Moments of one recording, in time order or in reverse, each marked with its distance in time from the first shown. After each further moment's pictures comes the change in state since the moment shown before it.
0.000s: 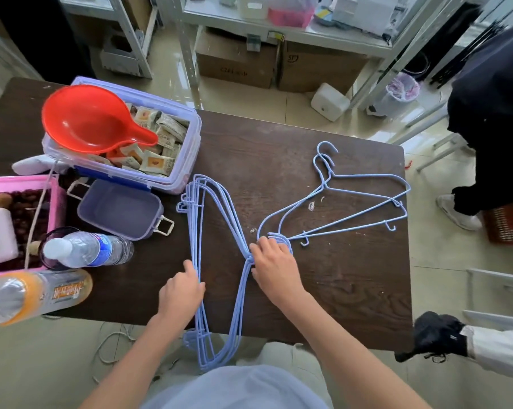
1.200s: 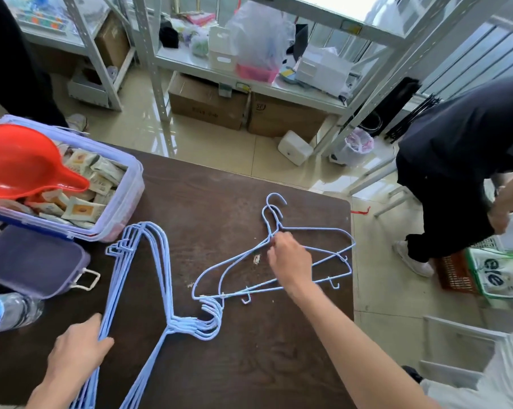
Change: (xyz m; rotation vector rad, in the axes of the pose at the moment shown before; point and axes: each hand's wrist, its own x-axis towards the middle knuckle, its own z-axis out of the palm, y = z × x) left_hand 0.037 -0.015 -0.011 -0.146 -0.044 -0.263; right_hand 0.077 0.192 -0.074 0.094 0.108 0.339
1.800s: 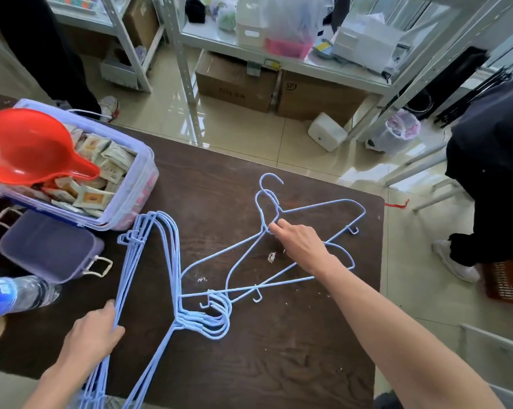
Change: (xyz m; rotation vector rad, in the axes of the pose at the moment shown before) left_hand 0.002 0.010 0.005 0.153 -0.020 0.038; right_hand 0.073 0.032 0.030 -0.253 -0.179 -0.634
